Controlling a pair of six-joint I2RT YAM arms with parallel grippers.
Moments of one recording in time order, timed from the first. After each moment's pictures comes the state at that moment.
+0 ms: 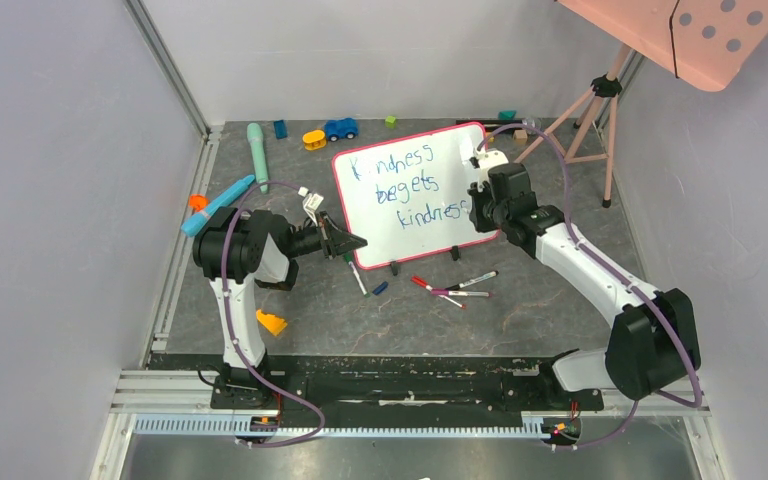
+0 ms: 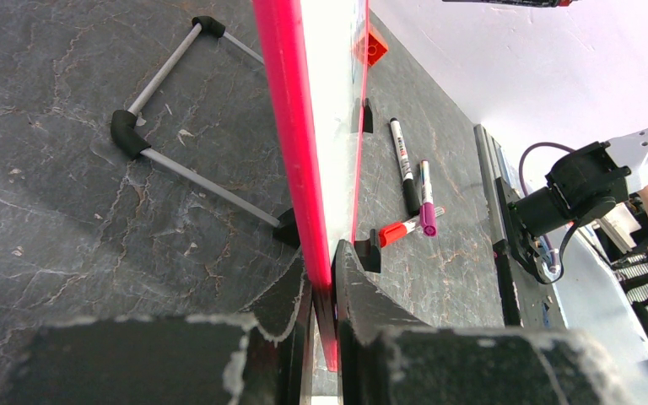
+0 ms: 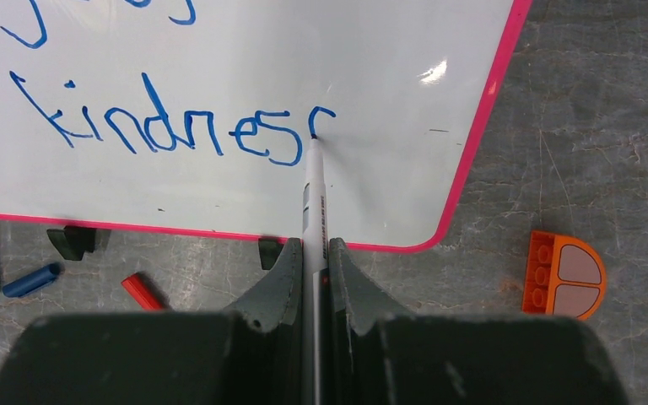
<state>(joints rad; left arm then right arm) -0.12 2.13 0.61 1.53 1.11 -0.67 0.39 1.37 1.00 -0.32 0.07 0.08</state>
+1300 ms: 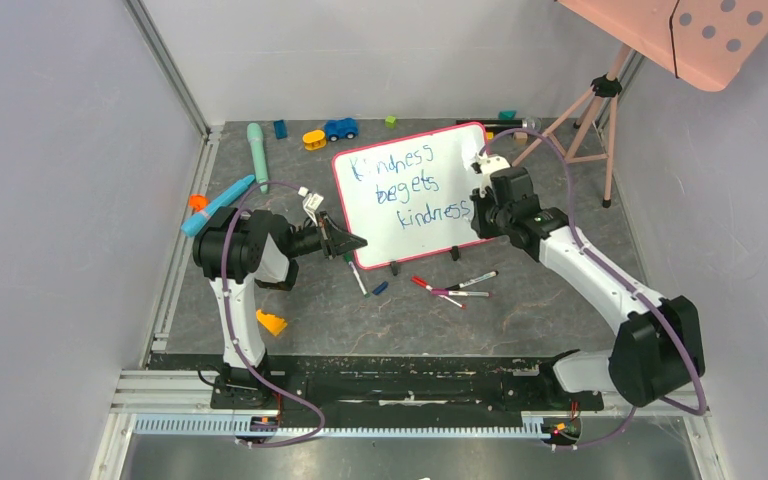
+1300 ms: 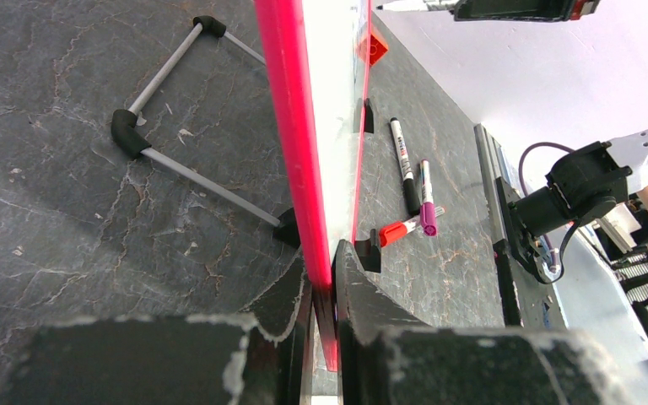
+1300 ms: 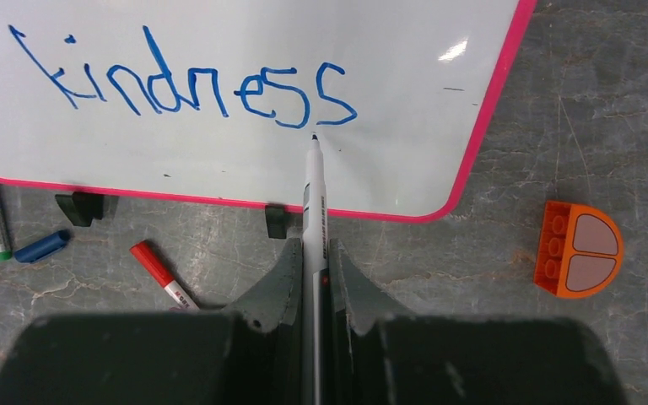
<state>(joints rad) -0.12 2.13 0.61 1.53 1.11 -0.67 0.39 1.35 0.99 -0.38 0.04 0.09</state>
